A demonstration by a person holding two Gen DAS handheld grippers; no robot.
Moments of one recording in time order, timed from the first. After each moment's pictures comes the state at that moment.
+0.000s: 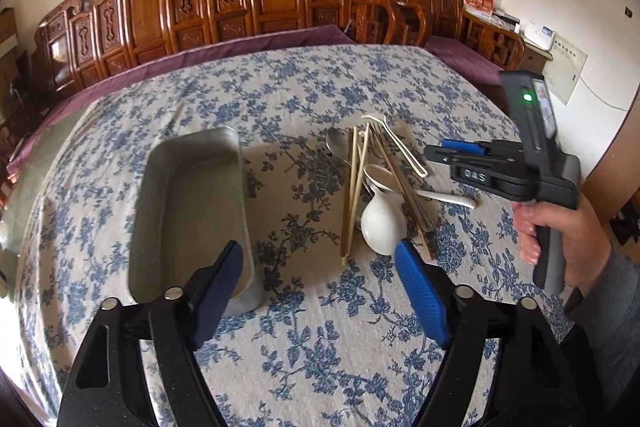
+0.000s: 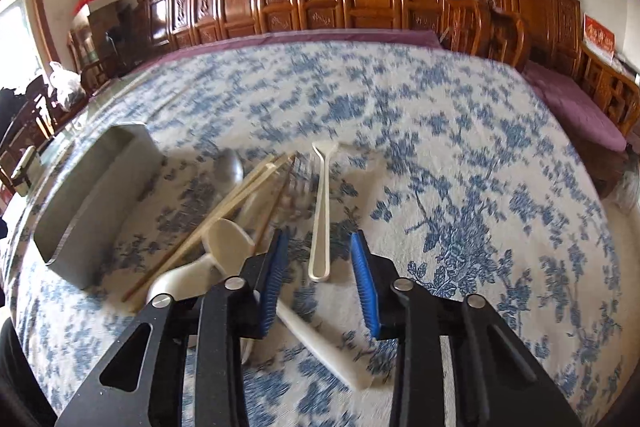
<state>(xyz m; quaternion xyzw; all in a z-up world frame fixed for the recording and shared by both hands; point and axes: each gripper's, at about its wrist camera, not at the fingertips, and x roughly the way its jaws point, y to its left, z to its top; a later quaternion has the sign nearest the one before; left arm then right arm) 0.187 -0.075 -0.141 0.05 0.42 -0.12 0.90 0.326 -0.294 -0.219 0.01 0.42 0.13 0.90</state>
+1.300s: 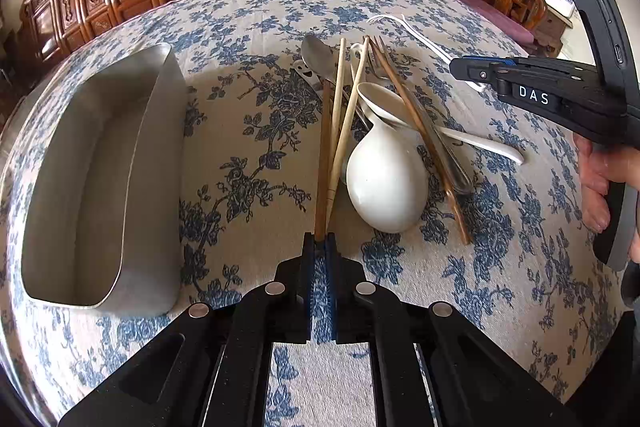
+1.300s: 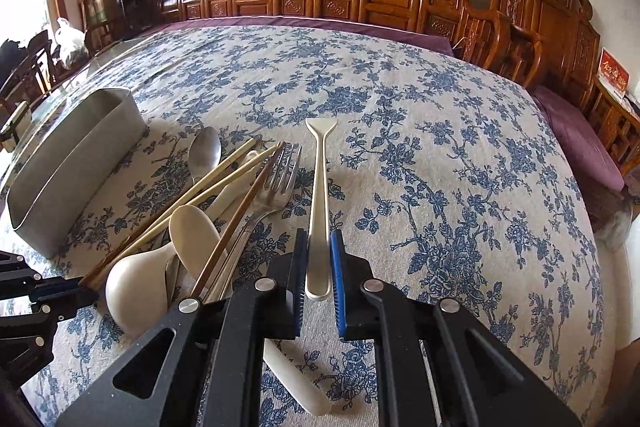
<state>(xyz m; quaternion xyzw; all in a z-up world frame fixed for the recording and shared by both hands) 0.225 -0.110 -0.234 0.06 0.49 -0.10 0.86 0.337 -0.290 -0.225 -0.07 0.41 0.15 0.90</state>
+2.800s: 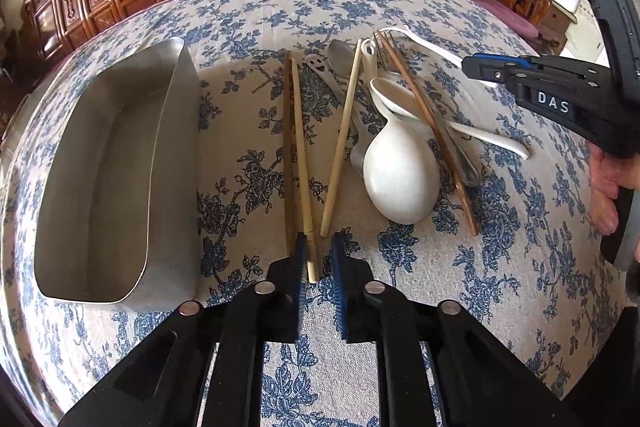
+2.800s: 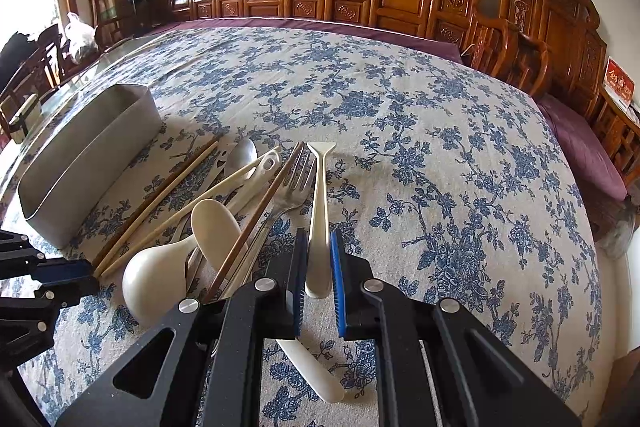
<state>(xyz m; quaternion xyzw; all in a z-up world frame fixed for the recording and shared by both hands) 0.227 -0.101 -0.230 0.06 0.51 -0.09 0.85 0.328 -0.284 -0.220 -0.08 0.41 0.16 0.89</state>
